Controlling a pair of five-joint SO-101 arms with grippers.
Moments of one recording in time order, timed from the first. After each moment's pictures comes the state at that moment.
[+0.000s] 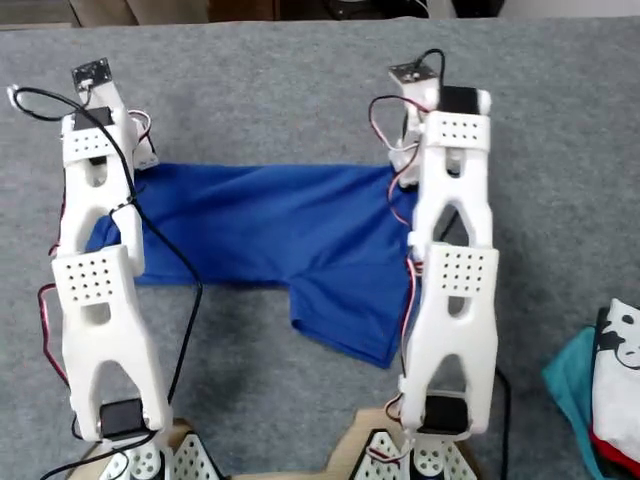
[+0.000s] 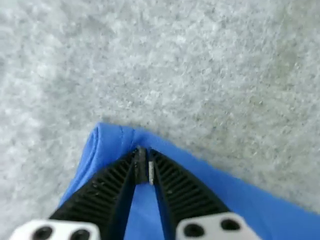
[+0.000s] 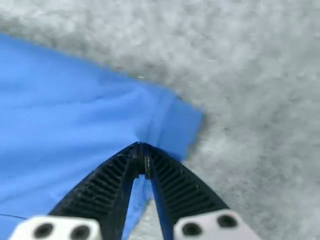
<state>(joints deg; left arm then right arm) -15.5 57.8 -51.9 71.0 2.2 2.1 62.0 -67.9 100.6 10.9</state>
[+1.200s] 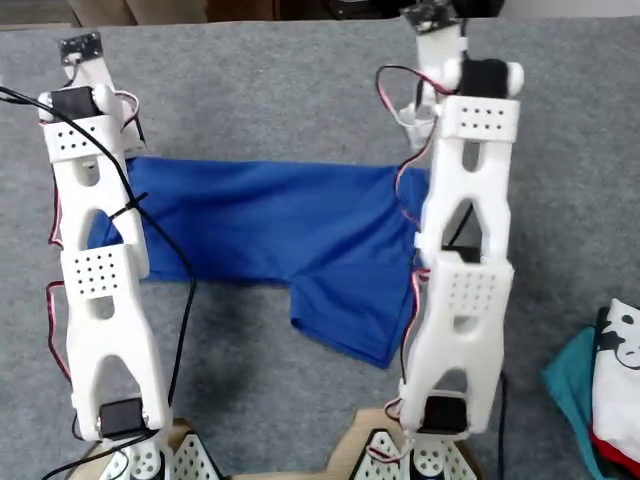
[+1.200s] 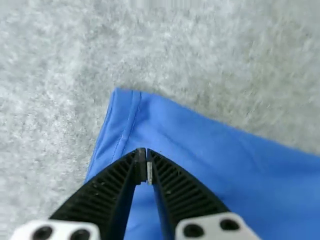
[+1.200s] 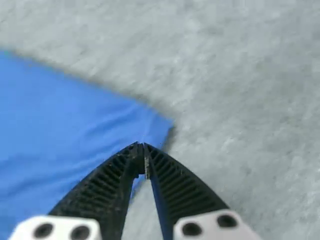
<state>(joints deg) -15.6 65.3 -87.2 100.2 -5.1 -1.0 40.0 -59.6 101.5 13.3</state>
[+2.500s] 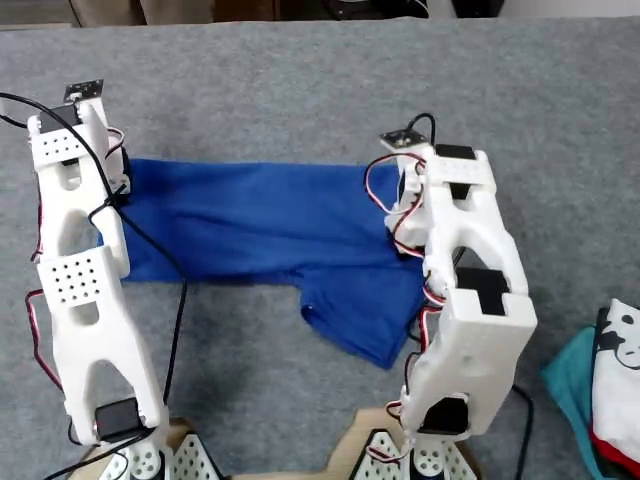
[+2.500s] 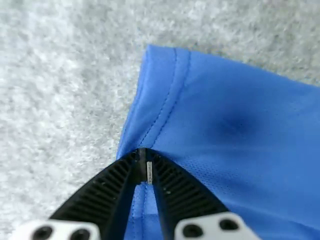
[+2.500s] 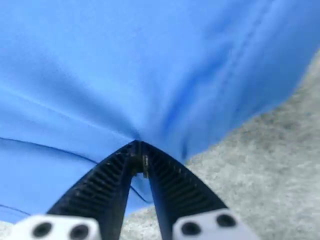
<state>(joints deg) -21.1 59.6 -61.7 92.5 -13.3 0.6 24.7 3.9 75.7 14.0</state>
